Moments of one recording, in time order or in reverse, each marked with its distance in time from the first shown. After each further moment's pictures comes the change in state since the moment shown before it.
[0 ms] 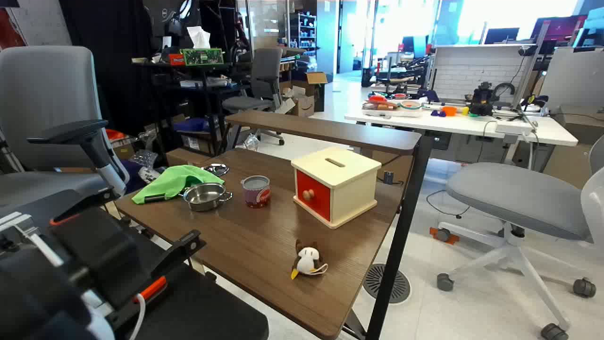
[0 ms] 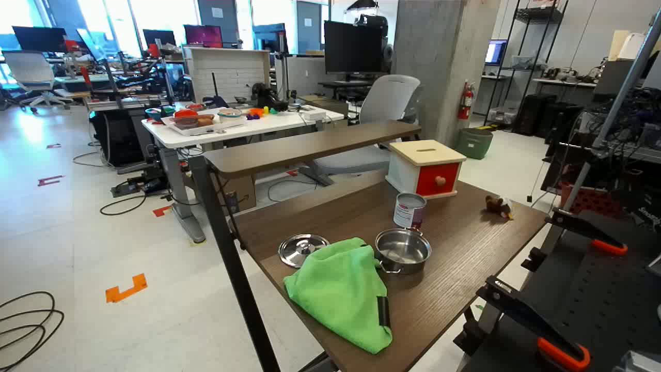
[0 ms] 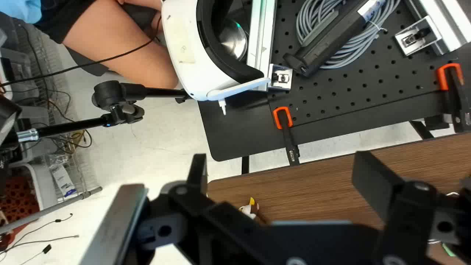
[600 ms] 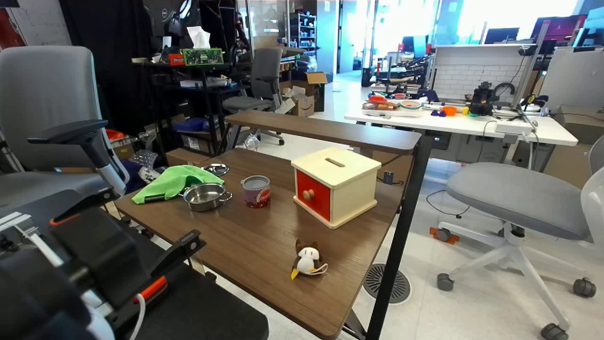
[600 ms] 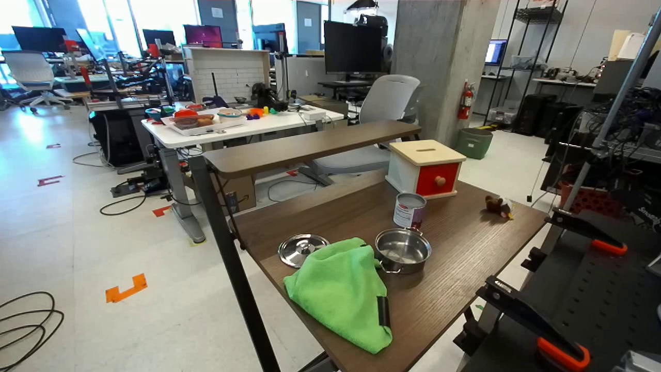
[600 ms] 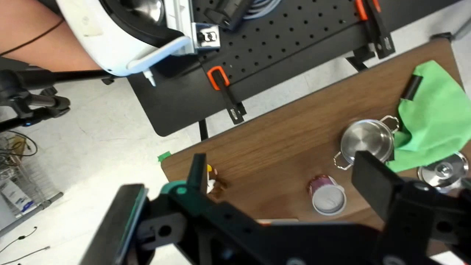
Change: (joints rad) arm 0.018 0.033 -0.006 -0.011 0.170 0.181 0.145
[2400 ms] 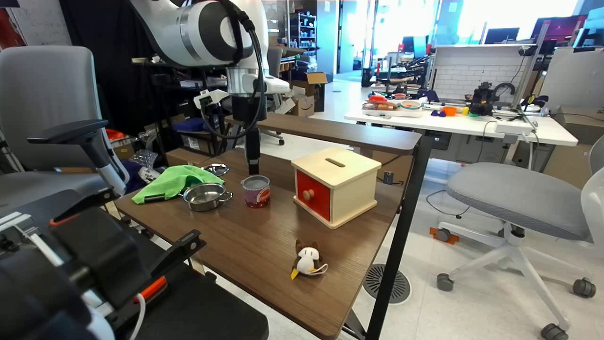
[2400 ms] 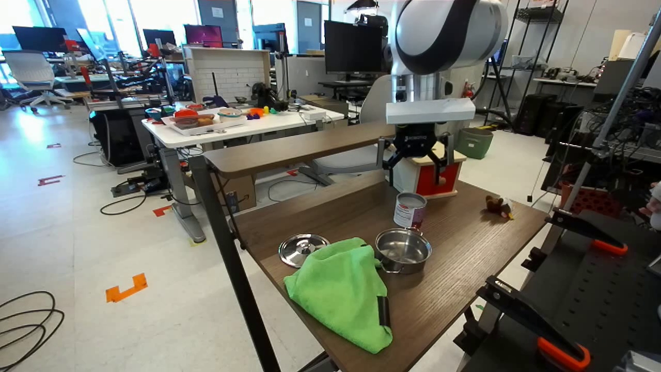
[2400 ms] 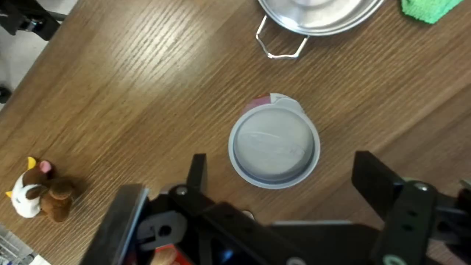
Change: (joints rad) arm 0.176 1.152 -0.037 0.577 0.016 0.587 0.508
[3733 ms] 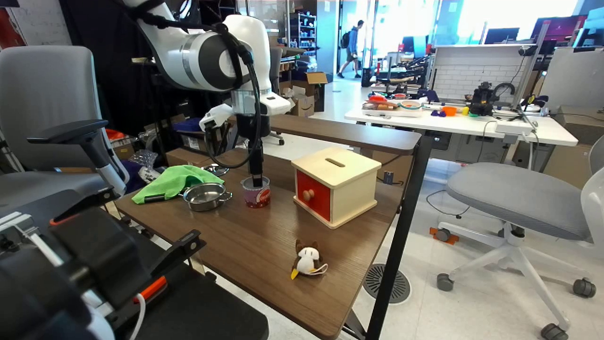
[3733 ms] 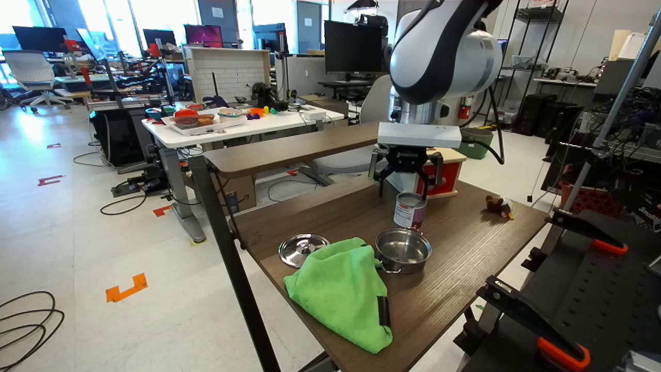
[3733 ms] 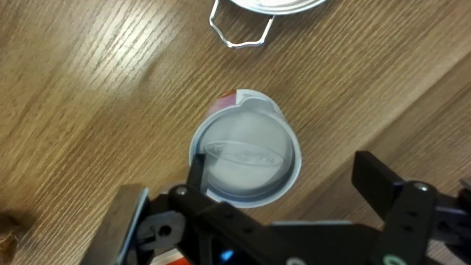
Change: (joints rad) arm 0.024 0.088 -0.023 0.013 0.111 0.159 -0.006
